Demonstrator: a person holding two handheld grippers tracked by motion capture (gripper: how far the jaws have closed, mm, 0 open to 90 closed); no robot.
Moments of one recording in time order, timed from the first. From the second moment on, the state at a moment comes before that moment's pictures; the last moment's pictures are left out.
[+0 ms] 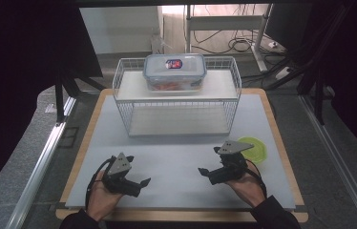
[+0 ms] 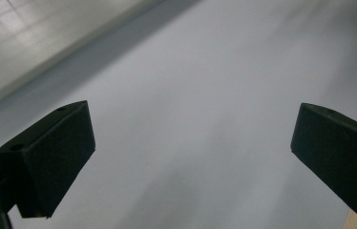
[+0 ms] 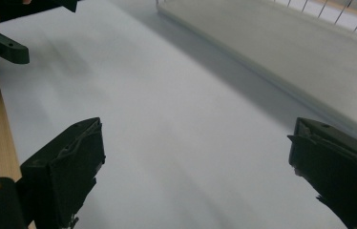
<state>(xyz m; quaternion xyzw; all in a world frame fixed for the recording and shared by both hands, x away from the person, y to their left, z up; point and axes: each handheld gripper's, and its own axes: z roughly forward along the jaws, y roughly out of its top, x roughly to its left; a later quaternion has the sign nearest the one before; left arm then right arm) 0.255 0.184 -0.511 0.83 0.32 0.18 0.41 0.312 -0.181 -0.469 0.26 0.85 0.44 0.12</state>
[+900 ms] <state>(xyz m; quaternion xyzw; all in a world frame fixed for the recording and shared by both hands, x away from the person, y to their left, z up) 0.253 0.185 -0.520 0.84 0.32 0.18 0.40 0.330 -0.245 -0.452 0.36 0.83 0.39 0.19</state>
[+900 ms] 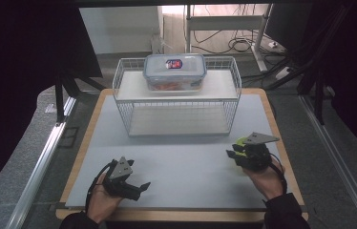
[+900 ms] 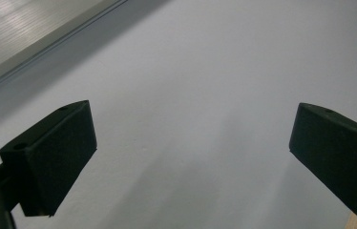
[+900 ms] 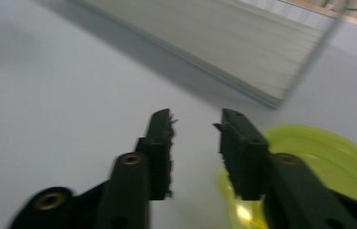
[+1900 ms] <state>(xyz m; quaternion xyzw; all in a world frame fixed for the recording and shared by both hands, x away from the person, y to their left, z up) 0.255 0.186 -0.522 0.84 0.33 0.16 0.40 0.362 -0.337 -0.476 0.51 0.76 0.32 0.24</state>
